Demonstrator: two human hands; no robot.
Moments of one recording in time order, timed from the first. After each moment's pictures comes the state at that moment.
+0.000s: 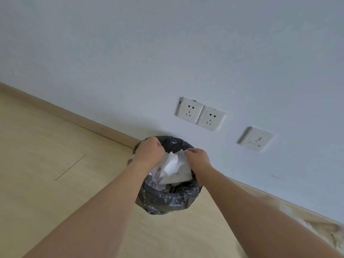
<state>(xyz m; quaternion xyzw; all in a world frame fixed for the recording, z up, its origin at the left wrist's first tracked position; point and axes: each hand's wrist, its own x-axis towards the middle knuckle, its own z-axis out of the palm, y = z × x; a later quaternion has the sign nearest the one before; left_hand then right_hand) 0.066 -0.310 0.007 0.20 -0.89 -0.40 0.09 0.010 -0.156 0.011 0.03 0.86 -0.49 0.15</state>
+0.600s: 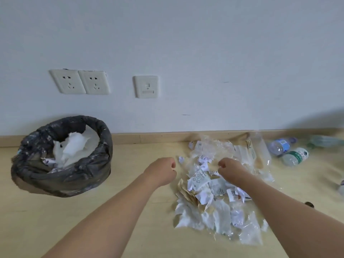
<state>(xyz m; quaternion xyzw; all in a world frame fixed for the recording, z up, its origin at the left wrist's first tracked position) 0.080 0.031 -0.068 -0.05 -0.95 -0.24 -0.18 0.082 0.280 -0.059 0.10 0.96 -0.20 0.17</state>
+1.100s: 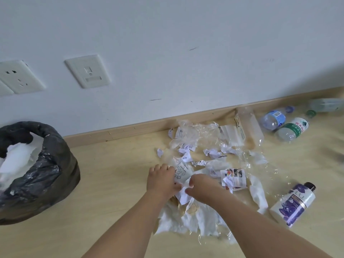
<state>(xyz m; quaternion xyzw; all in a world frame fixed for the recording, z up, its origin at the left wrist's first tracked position) 0.061 0.140 -0.184 -0.11 -0.98 0.01 -0.14 0.086 0.291 -0.171 0.02 0.94 -0.17 0.29</state>
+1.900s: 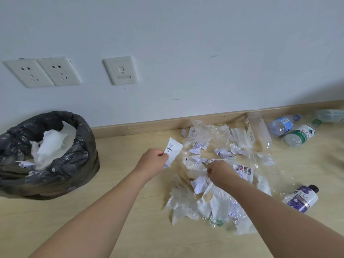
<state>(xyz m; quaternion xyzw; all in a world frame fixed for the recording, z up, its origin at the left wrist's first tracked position) 0.066 0.066 -0.094 0.07 -0.88 -0.44 -0.19 0.082 0.298 -0.143 0.05 0.97 -0.13 0.22</state>
